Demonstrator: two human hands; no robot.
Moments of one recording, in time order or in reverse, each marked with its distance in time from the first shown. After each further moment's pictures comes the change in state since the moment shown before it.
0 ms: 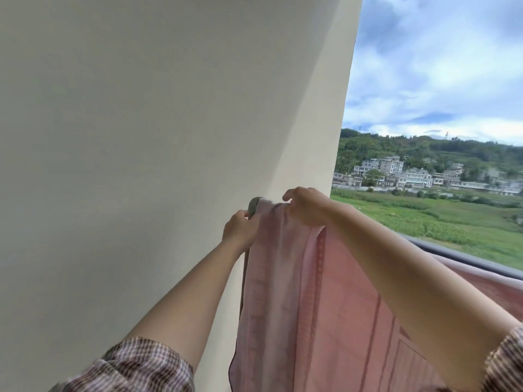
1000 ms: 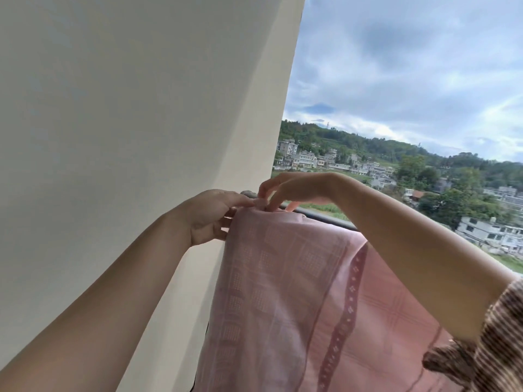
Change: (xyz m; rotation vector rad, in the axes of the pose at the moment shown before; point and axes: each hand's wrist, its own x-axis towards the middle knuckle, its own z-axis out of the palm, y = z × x) left_hand 0.103 -0.010 -0.062 -0.490 -0.883 0.036; right_hand 0.083 -0.031 -0.007 0.299 -0.370 0.143
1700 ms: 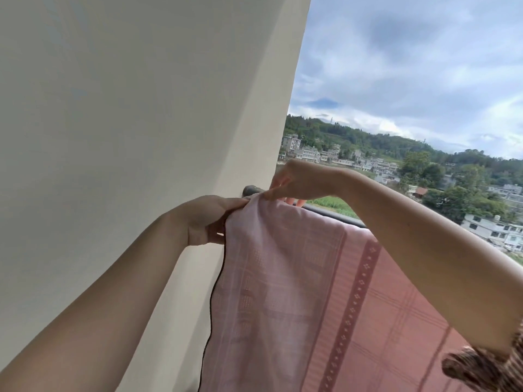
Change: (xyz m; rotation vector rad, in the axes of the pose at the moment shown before) left_hand 0.016 -0.021 -0.022 0.003 0.073 -0.171; right_hand 0.004 -0.003 0.001 -0.210 0.196 -0.007
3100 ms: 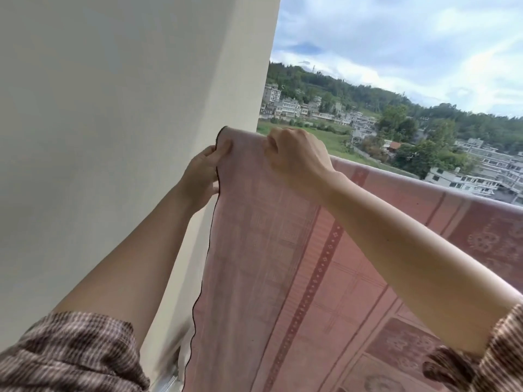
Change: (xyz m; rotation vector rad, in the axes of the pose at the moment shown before) left_hand 0.032 -0.058 0.006 -0.275 0.080 0.290; right_hand -0.041 -0.016 0.077 -0.331 0.632 0.055
